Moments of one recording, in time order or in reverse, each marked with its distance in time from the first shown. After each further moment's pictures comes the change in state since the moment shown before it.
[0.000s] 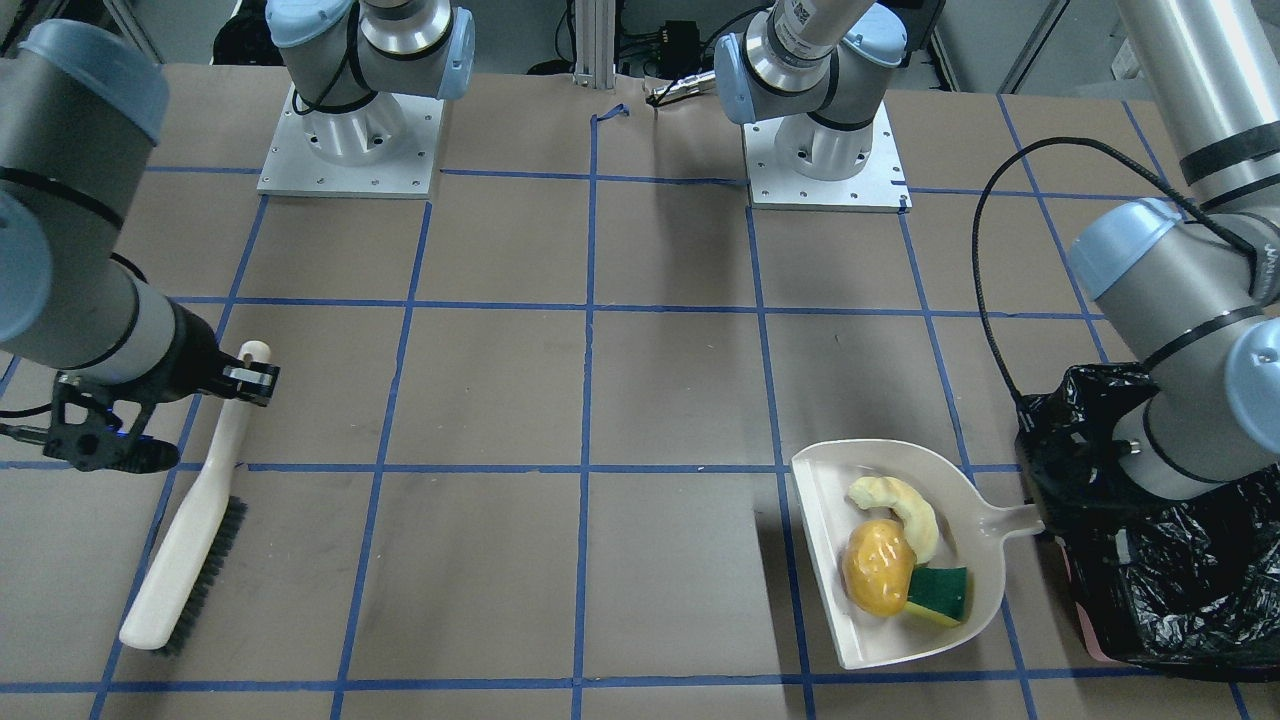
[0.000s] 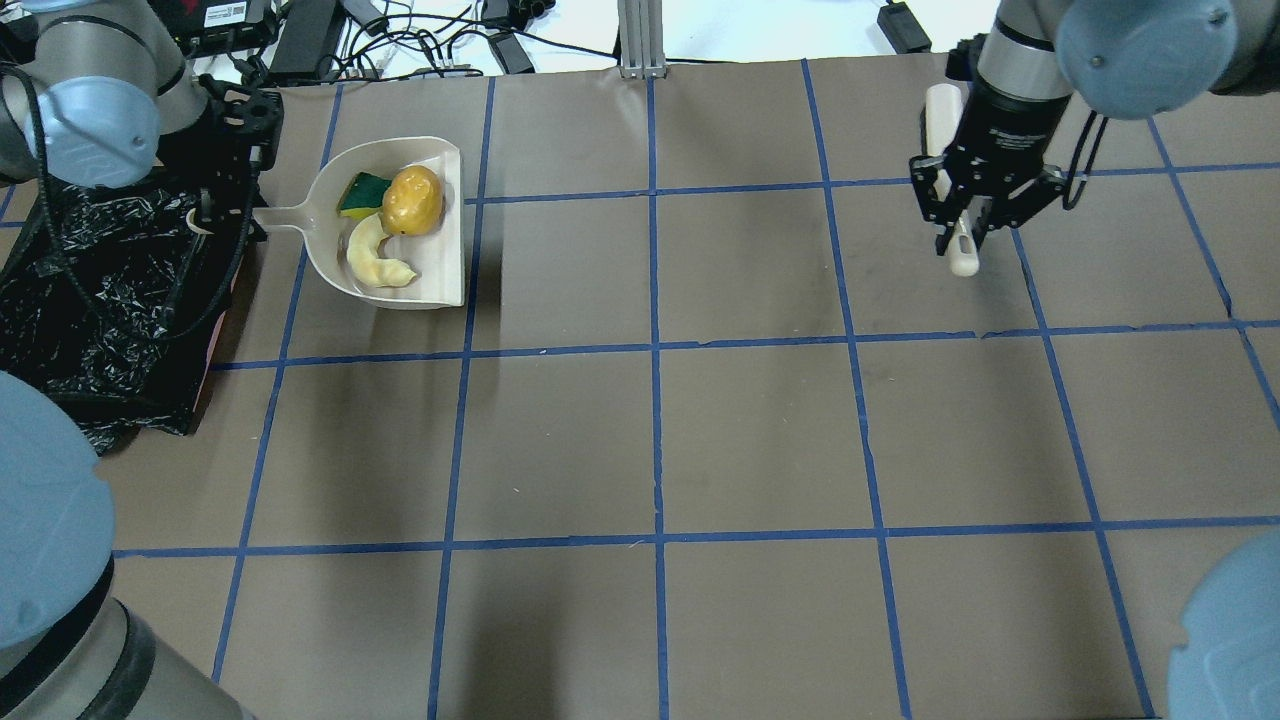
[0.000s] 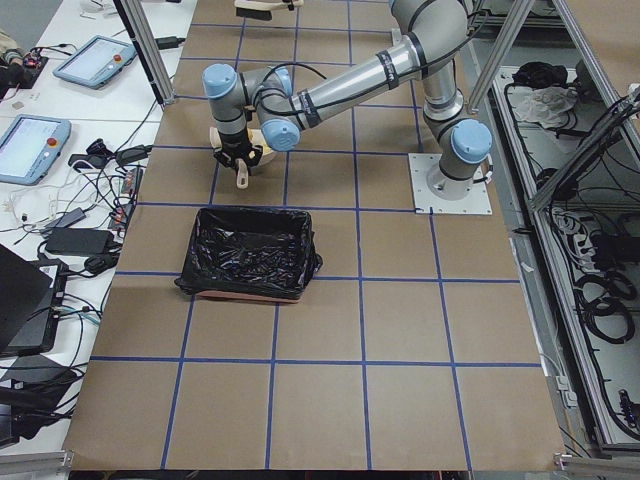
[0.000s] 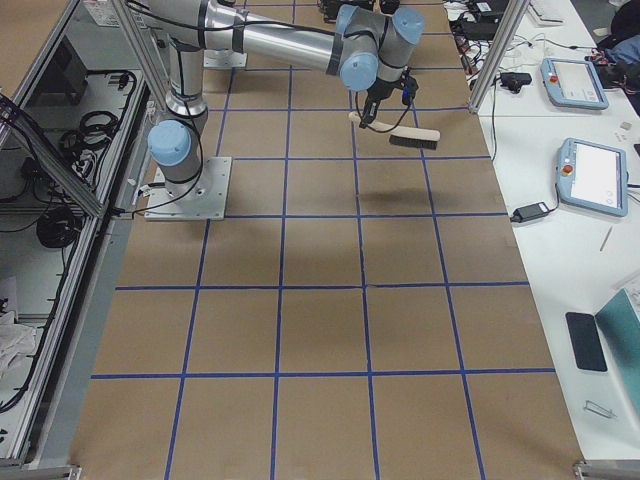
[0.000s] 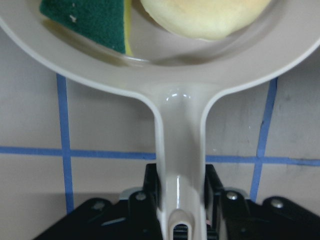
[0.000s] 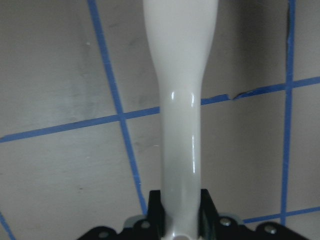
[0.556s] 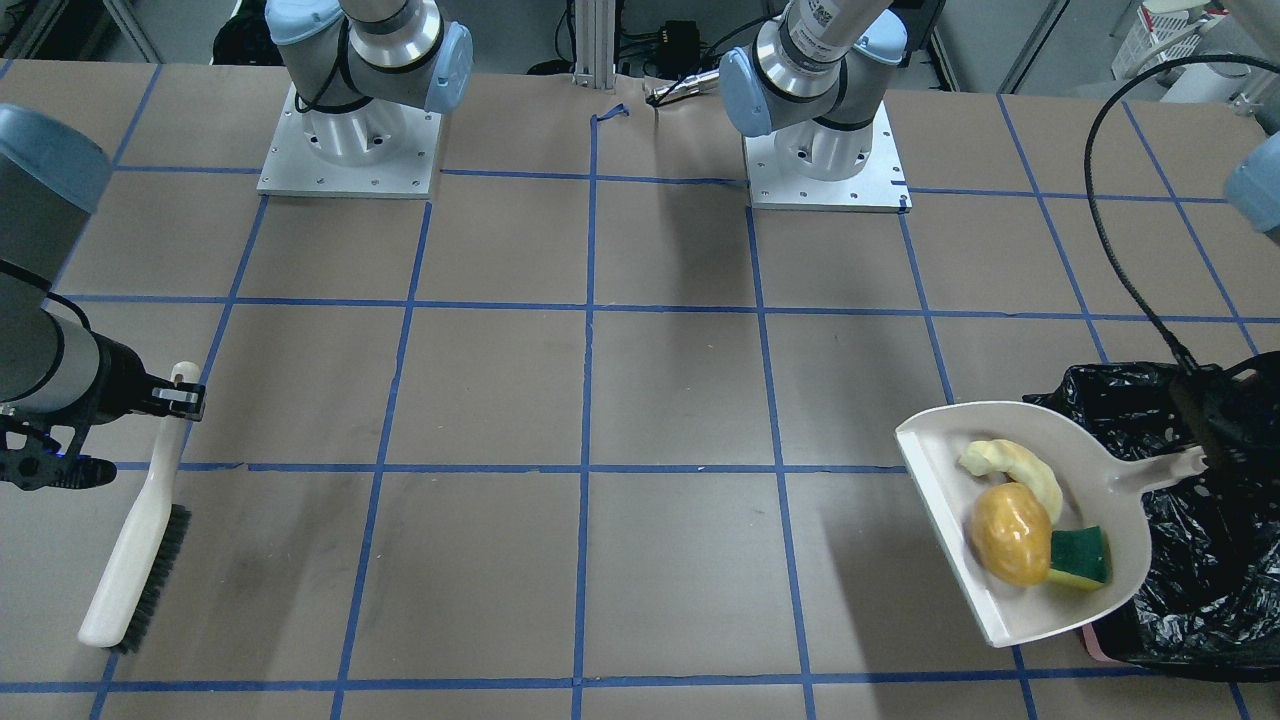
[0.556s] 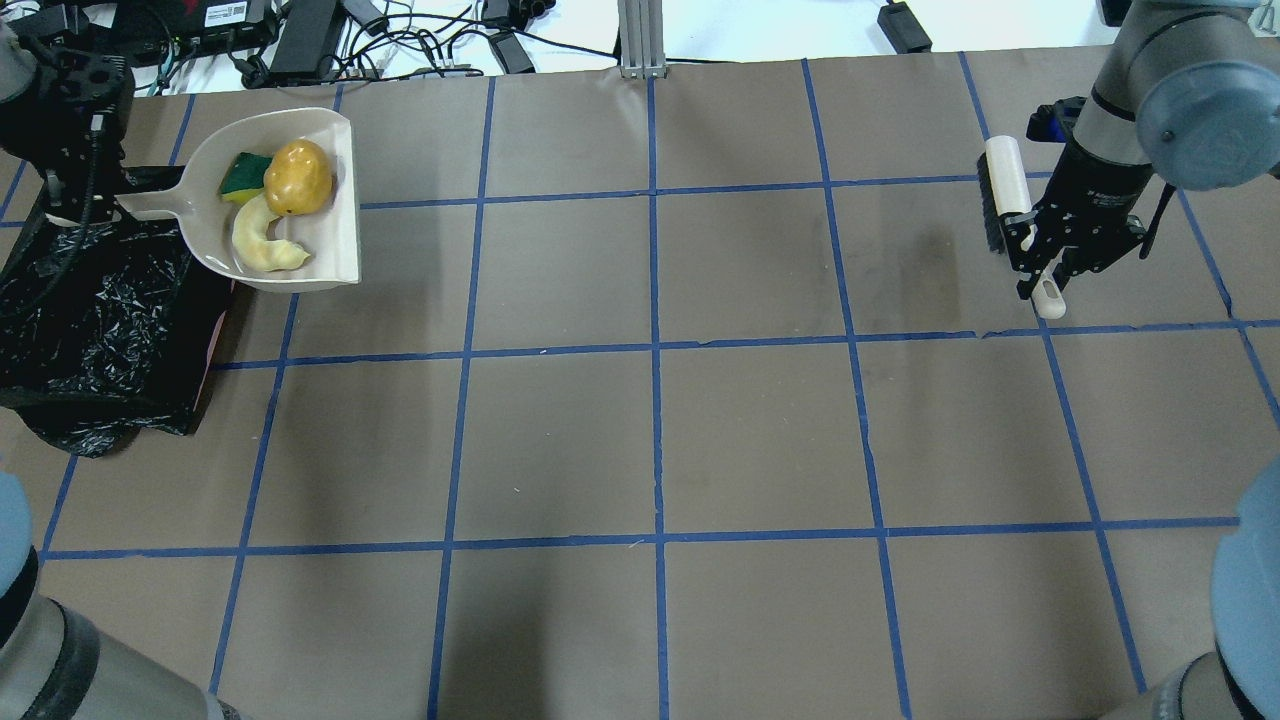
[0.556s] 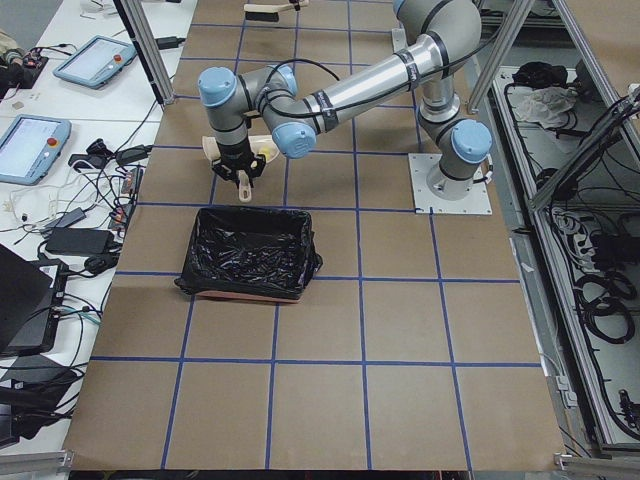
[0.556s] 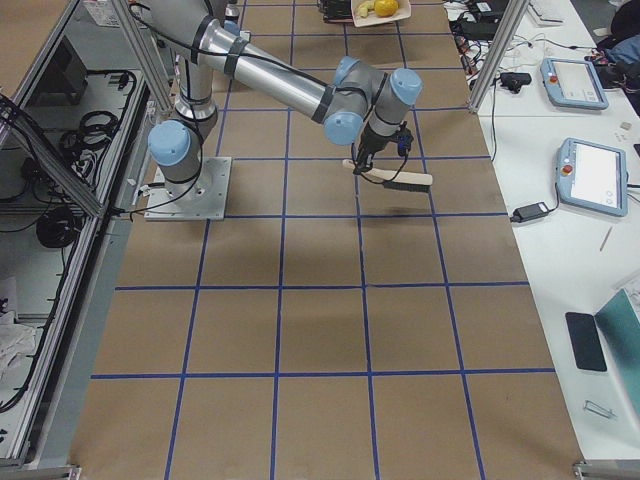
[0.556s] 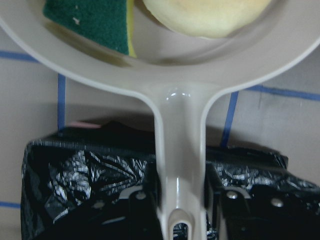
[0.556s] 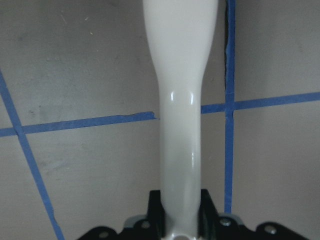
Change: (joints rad) left arm 0.155 0.051 0.092 -0.131 0.006 0.091; right arm -0.118 0.036 0.124 -0.179 -0.048 -0.175
